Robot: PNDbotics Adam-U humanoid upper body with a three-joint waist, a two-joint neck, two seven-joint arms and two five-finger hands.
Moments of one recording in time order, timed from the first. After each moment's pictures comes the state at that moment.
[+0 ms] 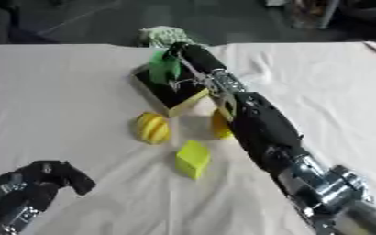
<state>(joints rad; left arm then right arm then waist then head) -0.19 0.18 -0.43 -1.98 0.04 0.05 -0.52 -0.90 -0.33 0.17 -0.81 1.02 -0.25 -0.11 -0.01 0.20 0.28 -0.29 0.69</state>
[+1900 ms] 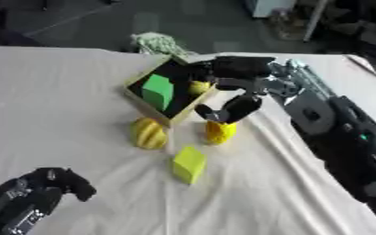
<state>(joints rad) -0.15 0.21 -0.41 -1.98 0.00 0.06 -0.49 -0.49 -0.72 0.18 -1.68 0.50 -0.49 0.65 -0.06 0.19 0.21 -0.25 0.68</state>
